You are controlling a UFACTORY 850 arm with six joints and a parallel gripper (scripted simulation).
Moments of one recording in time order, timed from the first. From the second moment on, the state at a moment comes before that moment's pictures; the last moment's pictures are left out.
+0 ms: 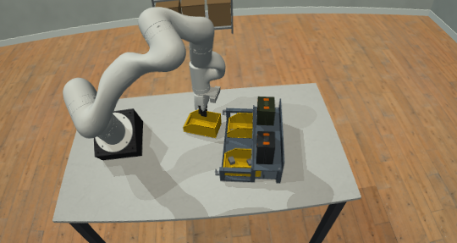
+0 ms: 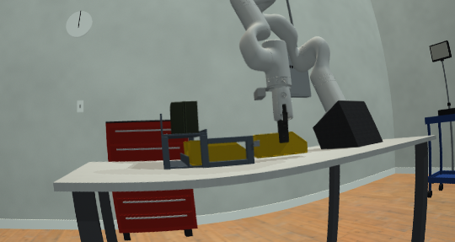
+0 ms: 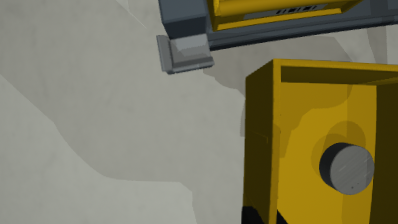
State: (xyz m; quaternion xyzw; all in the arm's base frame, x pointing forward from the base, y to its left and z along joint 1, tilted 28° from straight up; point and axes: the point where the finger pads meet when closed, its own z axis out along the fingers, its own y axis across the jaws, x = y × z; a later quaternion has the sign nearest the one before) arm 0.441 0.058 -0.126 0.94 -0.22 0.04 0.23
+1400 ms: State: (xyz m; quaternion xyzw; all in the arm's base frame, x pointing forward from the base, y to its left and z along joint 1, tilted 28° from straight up) arm 0.442 0.068 -0.106 0.94 -0.22 0.05 0.23
